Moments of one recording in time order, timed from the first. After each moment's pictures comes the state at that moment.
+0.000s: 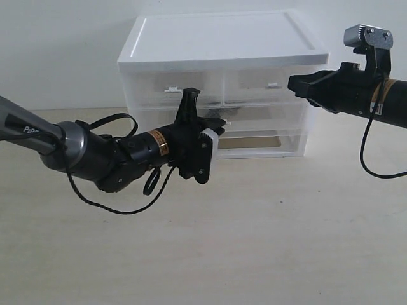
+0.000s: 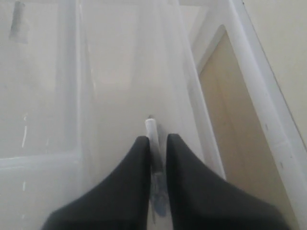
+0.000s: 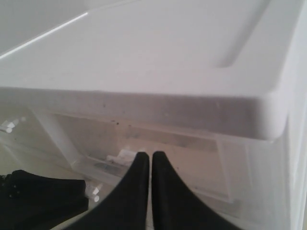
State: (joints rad) left arm -0.46 2.27 -1.24 0.46 -0.79 1.24; right arm 0.02 1.86 -0.98 -0.93 -0.85 0.92
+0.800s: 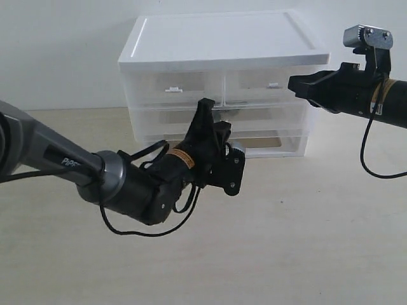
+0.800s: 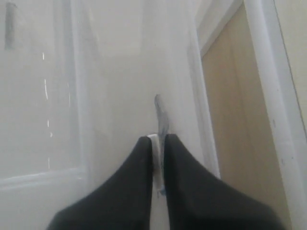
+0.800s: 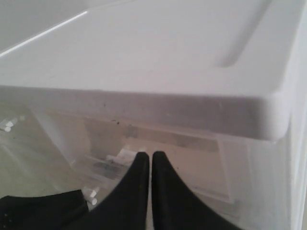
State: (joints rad) left arm -0.66 2.30 -1.19 -0.15 -0.89 1.66; right arm 0.02 1.86 -0.98 -0.93 -0.84 0.92
